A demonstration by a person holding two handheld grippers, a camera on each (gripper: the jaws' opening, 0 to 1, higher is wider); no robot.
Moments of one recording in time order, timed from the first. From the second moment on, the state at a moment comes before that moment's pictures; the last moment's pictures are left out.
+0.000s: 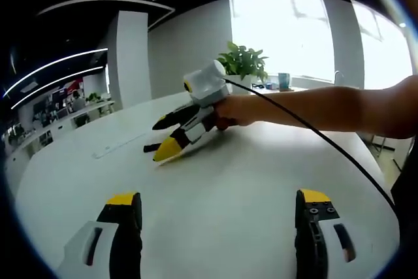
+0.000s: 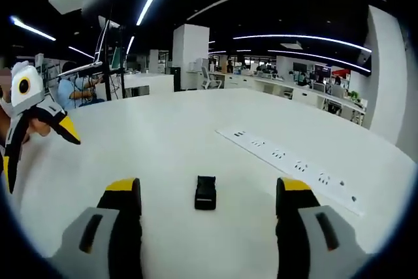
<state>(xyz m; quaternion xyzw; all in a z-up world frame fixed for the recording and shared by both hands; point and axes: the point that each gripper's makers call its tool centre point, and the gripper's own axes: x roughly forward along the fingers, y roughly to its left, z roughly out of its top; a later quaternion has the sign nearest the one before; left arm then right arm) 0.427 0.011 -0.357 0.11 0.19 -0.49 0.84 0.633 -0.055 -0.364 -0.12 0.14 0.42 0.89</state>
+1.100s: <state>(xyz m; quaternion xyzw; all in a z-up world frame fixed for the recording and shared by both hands) 0.430 0.013 -0.367 0.11 0.20 -0.48 0.84 0.623 -0.074 -0.354 -0.09 0.13 0.39 0.91</state>
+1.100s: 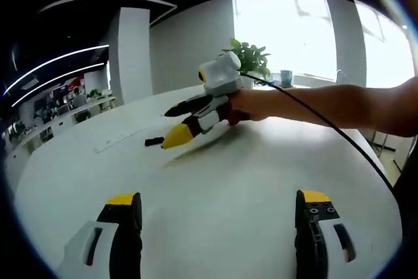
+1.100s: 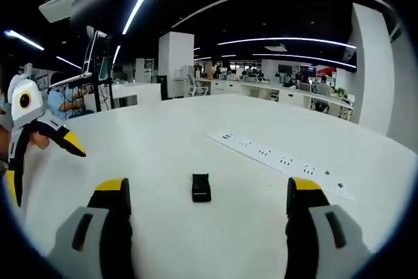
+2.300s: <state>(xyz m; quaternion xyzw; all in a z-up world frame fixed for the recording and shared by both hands) 0.426 0.012 -0.371 0.12 0.21 -0.49 0.84 0.601 -0.081 -0.355 -0.07 0.13 0.38 0.91</state>
